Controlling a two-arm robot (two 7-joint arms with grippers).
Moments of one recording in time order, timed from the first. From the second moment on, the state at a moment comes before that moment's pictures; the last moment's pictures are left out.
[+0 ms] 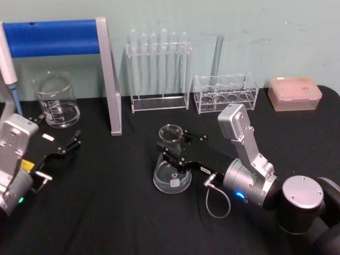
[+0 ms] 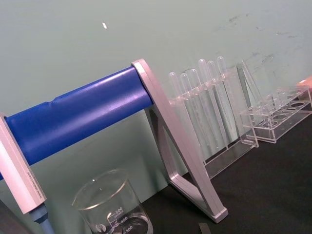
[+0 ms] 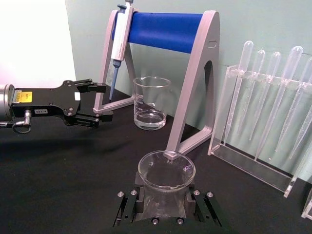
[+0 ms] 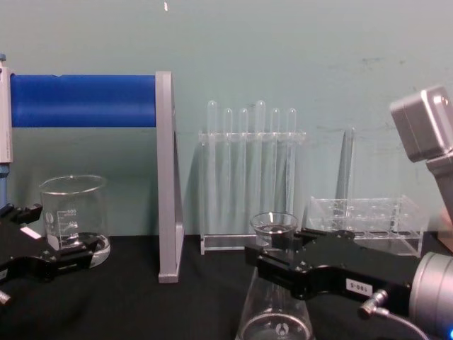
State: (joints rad) left arm -0.20 0.60 0.45 -1.41 -0.25 -0.12 0.03; right arm 0.26 0.31 -0.46 -1.40 0.28 -0.03 0.45
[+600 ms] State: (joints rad) left arm -0.20 0.60 0.45 -1.41 -0.25 -0.12 0.03; right arm 0.26 0.31 -0.46 -1.40 0.28 -0.03 0.45
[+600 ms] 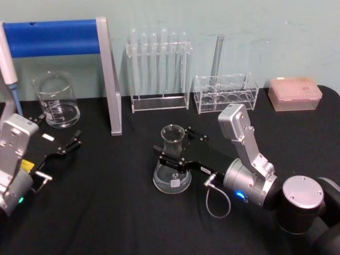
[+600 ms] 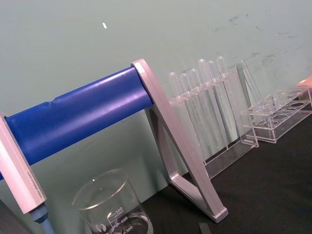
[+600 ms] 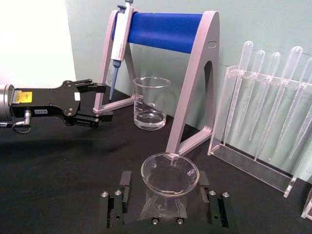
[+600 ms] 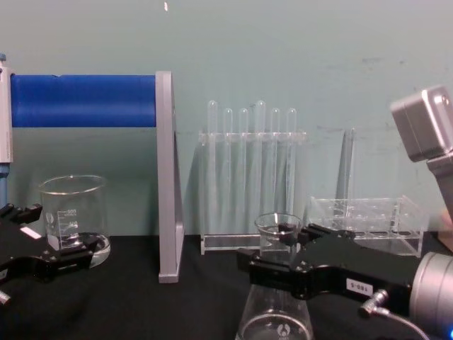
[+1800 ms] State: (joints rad) left arm -0.20 0.60 0.45 -1.41 -0.25 -0.12 0.03; right arm 0.18 0.41 -0.44 -1.53 0.32 -0.01 0.50
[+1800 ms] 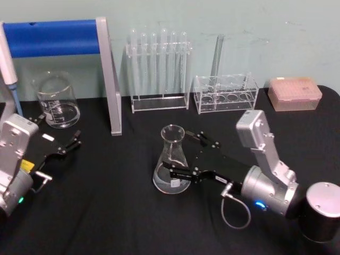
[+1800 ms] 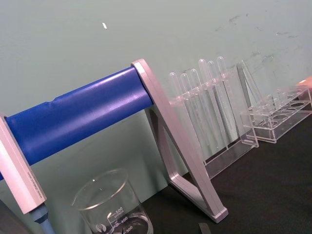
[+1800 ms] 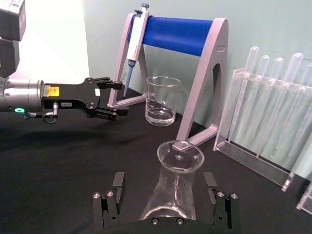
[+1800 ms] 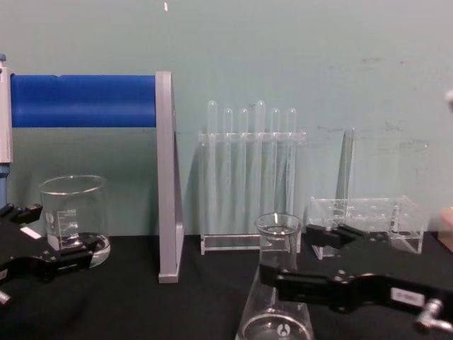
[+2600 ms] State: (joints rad) left arm -0.20 0.60 0.45 -1.41 -0.25 -0.12 0.03; right arm 0.09 0.43 -0.30 -1.62 0.31 -0.07 0.33
